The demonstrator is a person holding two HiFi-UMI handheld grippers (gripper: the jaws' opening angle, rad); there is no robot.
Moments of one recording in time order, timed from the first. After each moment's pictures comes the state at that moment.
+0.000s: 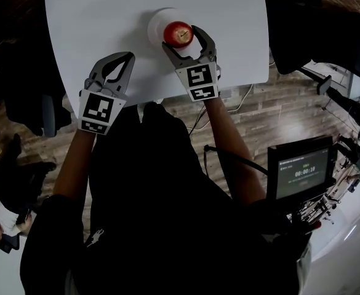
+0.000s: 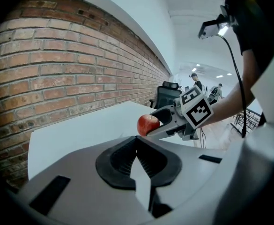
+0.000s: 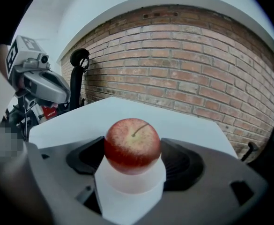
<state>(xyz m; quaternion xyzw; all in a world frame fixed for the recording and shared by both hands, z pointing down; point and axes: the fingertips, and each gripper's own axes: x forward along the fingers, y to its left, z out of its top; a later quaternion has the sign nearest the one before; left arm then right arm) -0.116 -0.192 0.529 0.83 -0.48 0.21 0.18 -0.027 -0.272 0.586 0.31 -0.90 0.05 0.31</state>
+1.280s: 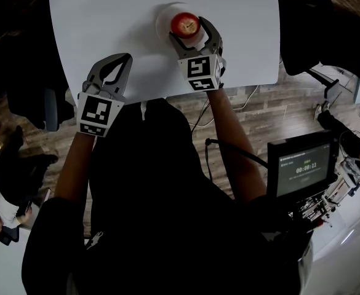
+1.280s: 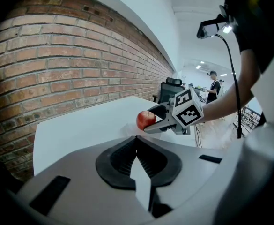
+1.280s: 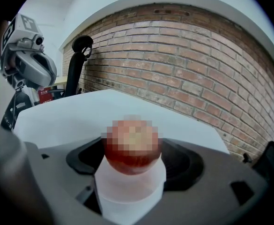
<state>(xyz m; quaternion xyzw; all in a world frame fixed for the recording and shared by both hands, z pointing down) -0.127 -0.169 0.521 0.82 -0.49 0.23 0.19 -0.024 -0.285 0.588 0.32 -0.88 -0.01 0.34</state>
